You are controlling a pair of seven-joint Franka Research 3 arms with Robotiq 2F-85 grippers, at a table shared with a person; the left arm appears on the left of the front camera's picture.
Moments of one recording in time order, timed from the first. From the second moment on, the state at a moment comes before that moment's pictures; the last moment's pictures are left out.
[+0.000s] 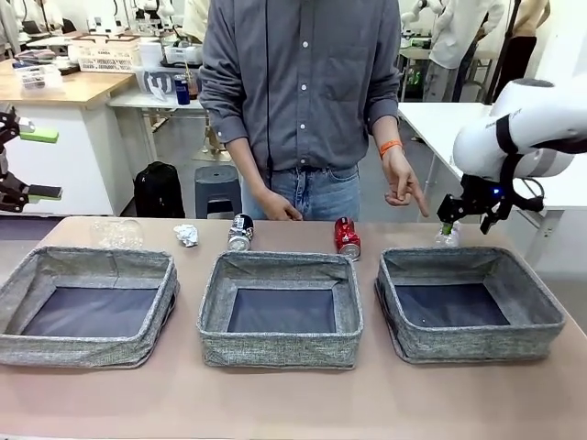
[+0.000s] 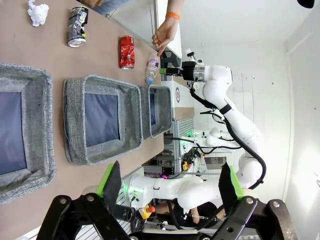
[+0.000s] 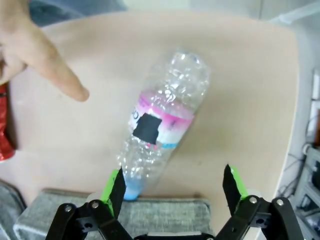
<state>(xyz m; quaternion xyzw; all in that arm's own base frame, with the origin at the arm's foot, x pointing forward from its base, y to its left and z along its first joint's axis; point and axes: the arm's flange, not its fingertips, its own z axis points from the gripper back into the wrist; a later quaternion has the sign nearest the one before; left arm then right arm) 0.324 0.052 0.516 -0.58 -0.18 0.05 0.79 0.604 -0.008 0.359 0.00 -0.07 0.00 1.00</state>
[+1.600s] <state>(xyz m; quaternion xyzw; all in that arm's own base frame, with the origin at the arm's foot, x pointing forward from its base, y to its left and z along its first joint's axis) 0.325 0.052 0.516 -0.58 -0.18 0.05 0.79 0.616 0.002 0.316 0.02 -0.08 -0.05 1.00</state>
